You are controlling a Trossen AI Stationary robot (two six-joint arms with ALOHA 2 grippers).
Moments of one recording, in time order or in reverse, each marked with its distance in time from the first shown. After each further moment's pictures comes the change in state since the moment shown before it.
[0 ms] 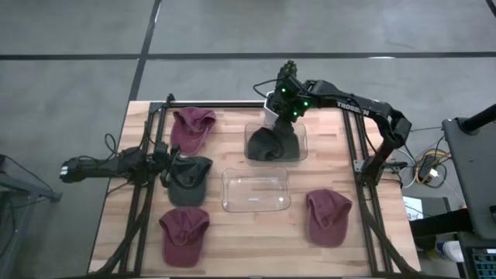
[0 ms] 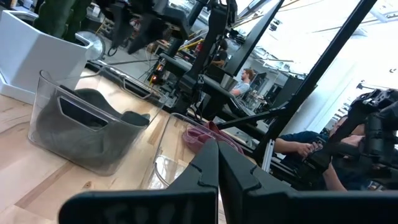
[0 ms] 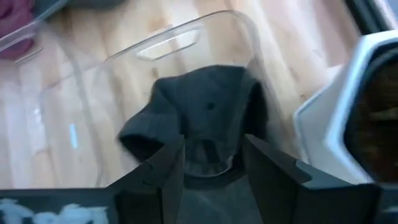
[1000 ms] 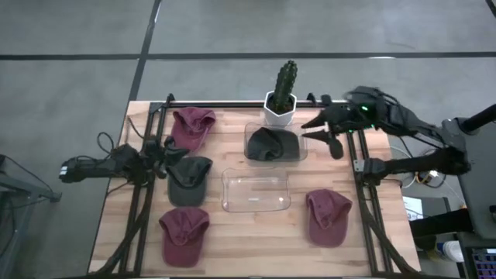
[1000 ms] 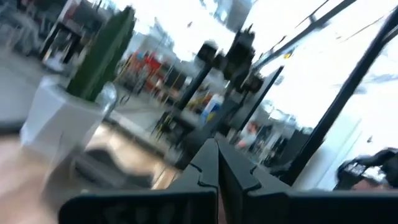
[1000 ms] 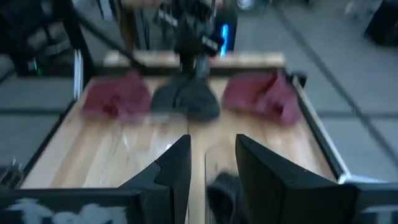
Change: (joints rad) left arm 0.000 0.000 0.049 0.165 -0.158 0.005; right arm 0.199 -0.760 -0.364 0.346 0.004 -0.014
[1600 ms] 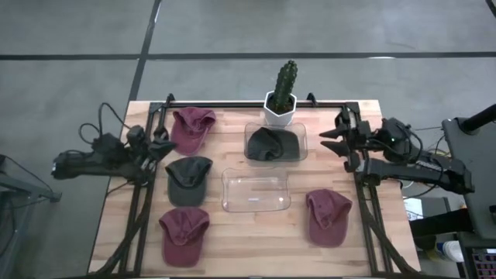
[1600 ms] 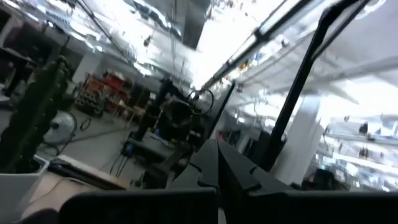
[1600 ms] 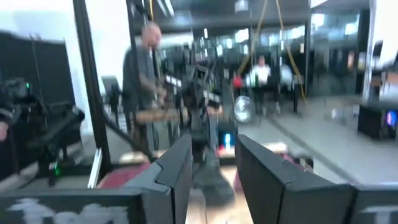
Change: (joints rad) left arm -0.001 0.210 0.277 0.014 0.145 0.076; right arm 0.000 -0.512 -0.682 0.738 -0.002 0.250
